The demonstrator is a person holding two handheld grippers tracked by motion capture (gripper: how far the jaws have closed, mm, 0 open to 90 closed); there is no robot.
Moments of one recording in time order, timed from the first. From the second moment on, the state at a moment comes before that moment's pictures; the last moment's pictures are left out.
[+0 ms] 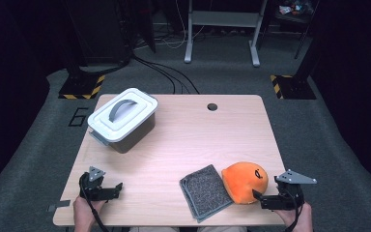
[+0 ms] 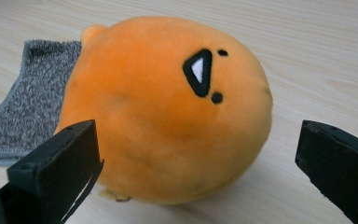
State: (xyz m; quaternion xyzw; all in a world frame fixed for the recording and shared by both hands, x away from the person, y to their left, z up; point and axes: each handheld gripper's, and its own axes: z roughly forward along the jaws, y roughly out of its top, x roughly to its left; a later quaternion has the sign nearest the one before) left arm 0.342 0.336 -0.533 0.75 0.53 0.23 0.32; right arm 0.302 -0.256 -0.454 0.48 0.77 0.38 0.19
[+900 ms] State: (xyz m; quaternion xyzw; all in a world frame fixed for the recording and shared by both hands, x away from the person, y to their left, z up) left arm 0.342 0.336 -0.533 0.75 0.53 0.23 0.32; right arm 0.326 -0.242 -0.485 0.50 0.76 0.38 0.16
